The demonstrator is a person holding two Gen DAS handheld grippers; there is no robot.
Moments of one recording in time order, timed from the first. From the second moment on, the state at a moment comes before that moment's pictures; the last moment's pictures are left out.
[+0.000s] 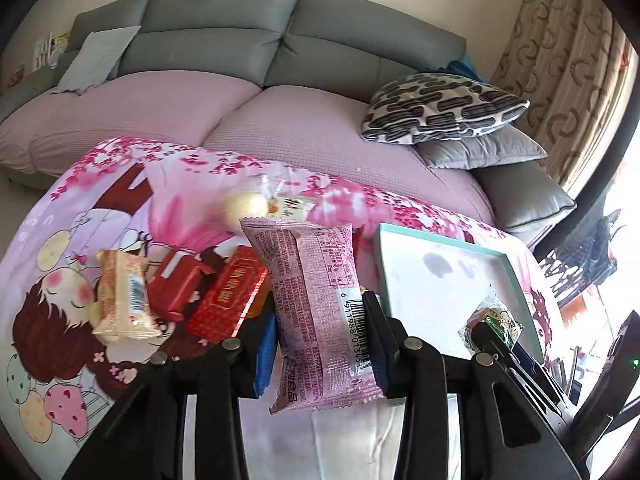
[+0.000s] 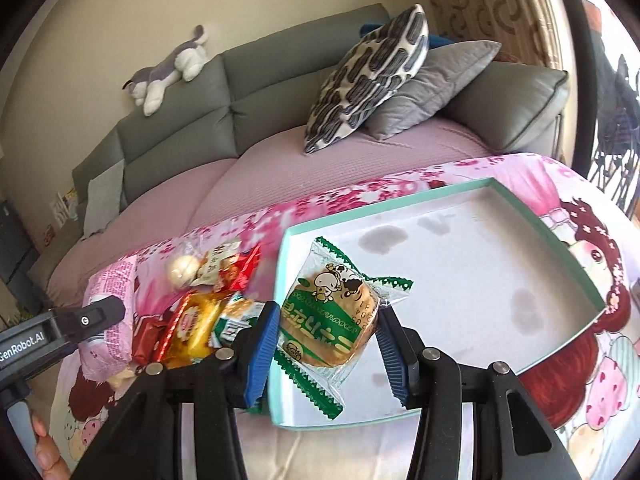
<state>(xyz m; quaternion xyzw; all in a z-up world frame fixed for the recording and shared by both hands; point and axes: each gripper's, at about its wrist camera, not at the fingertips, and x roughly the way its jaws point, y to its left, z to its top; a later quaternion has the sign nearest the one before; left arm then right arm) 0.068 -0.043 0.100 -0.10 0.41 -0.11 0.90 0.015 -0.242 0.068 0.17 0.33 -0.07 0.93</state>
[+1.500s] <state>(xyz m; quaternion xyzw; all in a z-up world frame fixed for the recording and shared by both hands) 0.136 -0.221 0.022 -0.02 0.49 -0.23 0.84 0.018 -0.387 0.005 0.20 0.37 -0.24 0.87</state>
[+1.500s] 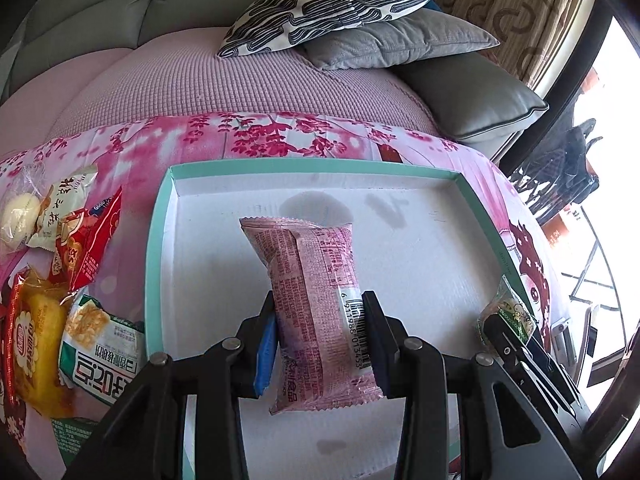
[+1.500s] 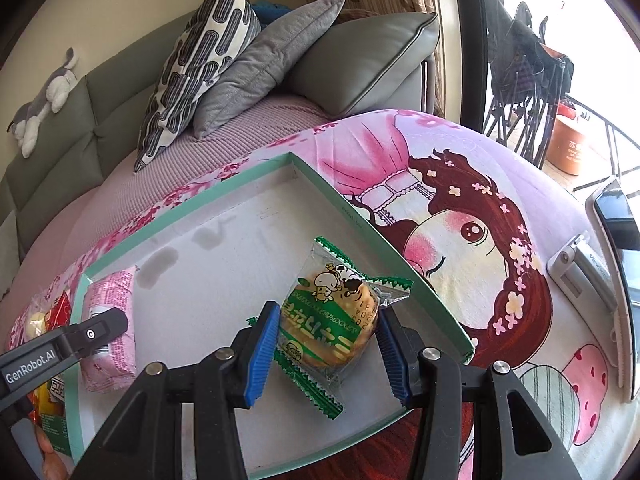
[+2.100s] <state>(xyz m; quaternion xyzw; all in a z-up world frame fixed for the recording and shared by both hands) 0.134 -0.225 0.009 0.00 0.50 -0.22 0.84 0.020 -0.384 0.005 0.19 0.38 -0.25 0.87</state>
